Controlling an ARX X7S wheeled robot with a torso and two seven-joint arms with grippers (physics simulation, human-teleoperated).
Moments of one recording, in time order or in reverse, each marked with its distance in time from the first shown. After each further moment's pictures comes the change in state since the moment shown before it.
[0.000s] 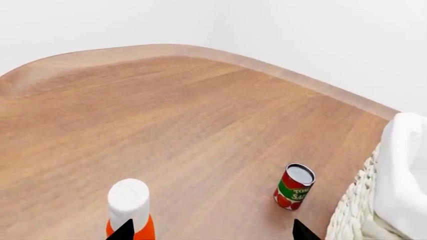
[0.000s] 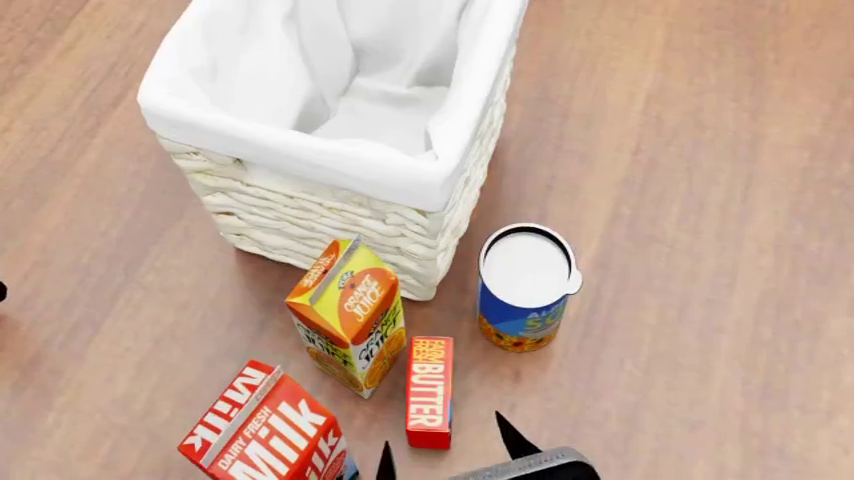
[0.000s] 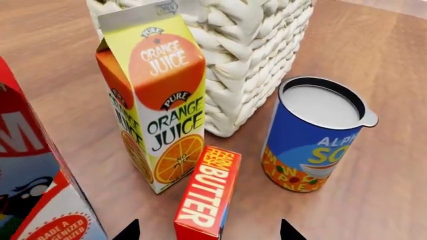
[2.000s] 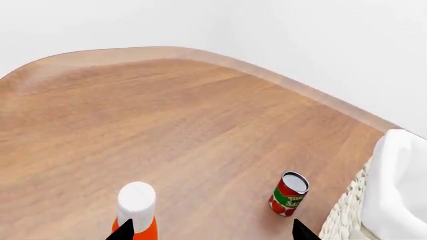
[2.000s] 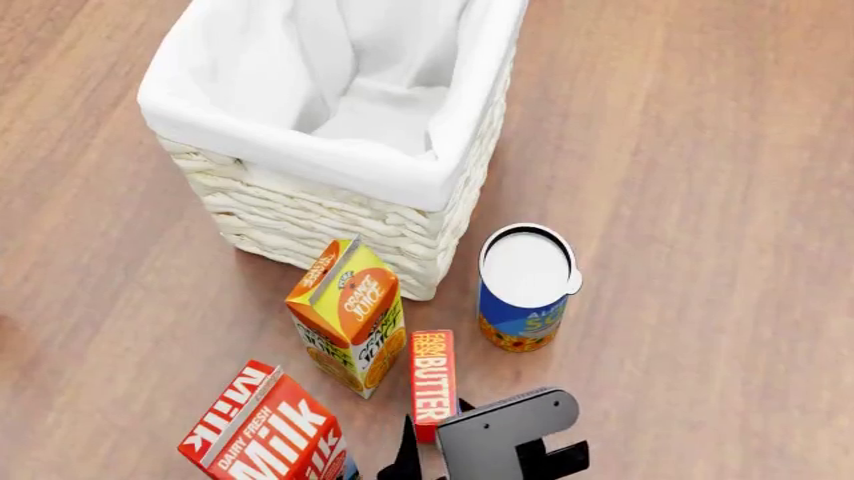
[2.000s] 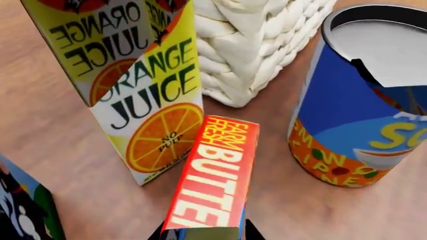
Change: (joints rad) left arm 0.007 -0.026 -0.070 0.092 -0.150 -0.064 -0.100; right arm 0.234 -0.039 -0.029 0.410 0.107 -0.062 -0.140
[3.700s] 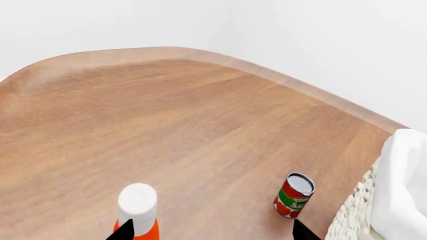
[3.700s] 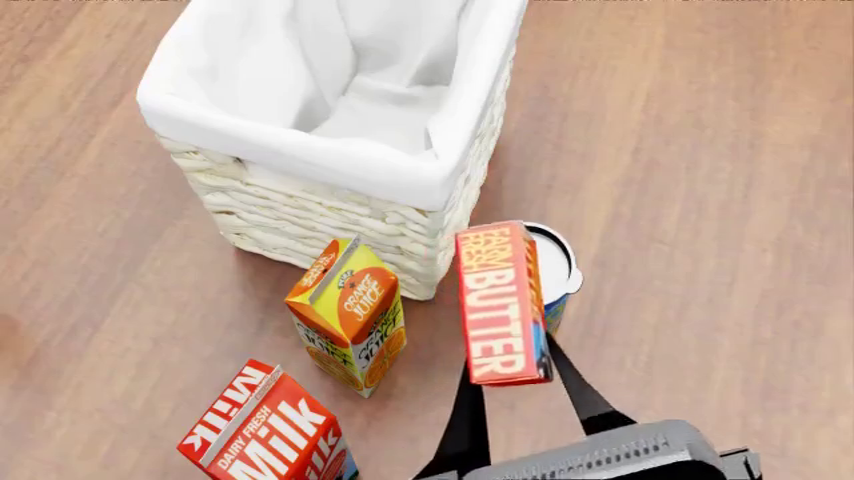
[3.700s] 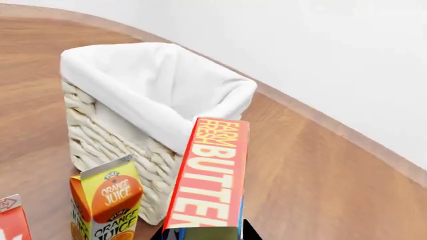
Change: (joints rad) left arm -0.008 -0.014 0.043 -0.043 0.024 0.048 -0.005; right arm 0.053 0.466 -0.098 -1.163 0.387 0.602 0.775
